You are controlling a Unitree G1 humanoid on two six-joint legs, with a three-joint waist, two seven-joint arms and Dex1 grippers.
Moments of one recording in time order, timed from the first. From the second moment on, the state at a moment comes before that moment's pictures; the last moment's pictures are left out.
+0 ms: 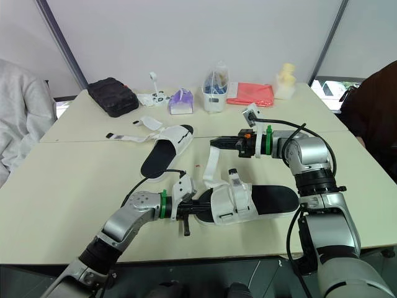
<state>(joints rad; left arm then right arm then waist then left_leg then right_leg) -0.41 0.29 -0.38 0.04 -0.21 0.40 -0.94 -0.91 -0.58 0.04 0.36 0.42 0.71 1.16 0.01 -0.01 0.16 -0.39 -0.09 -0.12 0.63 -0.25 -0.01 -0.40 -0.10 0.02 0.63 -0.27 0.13</state>
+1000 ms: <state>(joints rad) -0.43 0.27 -0.38 0.10 -0.21 0.39 -0.96 -0.41 -0.90 0.08 0.10 -0.33 -1.14 0.49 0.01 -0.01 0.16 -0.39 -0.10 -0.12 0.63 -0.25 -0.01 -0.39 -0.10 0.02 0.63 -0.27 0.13</state>
